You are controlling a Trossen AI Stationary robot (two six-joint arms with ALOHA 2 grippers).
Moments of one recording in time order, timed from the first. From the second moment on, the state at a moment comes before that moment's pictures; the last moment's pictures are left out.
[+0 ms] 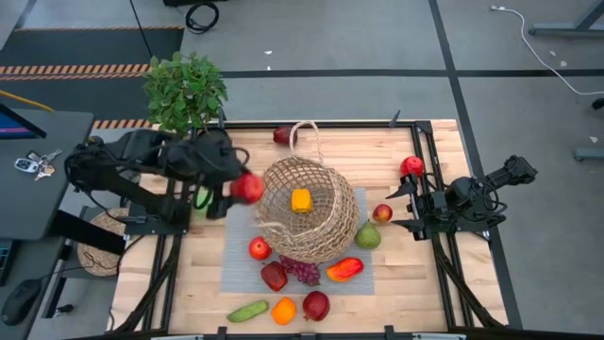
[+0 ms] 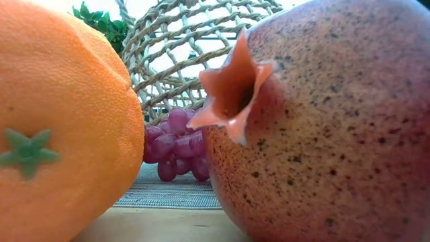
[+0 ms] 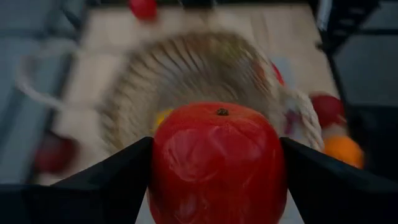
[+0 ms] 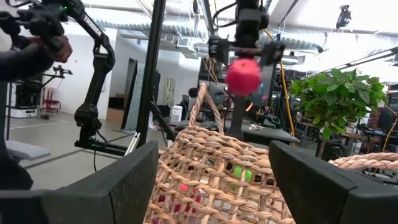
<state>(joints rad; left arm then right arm) -0.13 1.28 1.72 -1.16 -0.17 -0.04 0.40 0.10 0.01 0.39 0.19 -0.23</state>
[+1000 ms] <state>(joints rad) -0.01 1.58 1.72 -1.06 -0.18 0.83 0.40 0.10 0.01 0.40 0.19 -0.23</state>
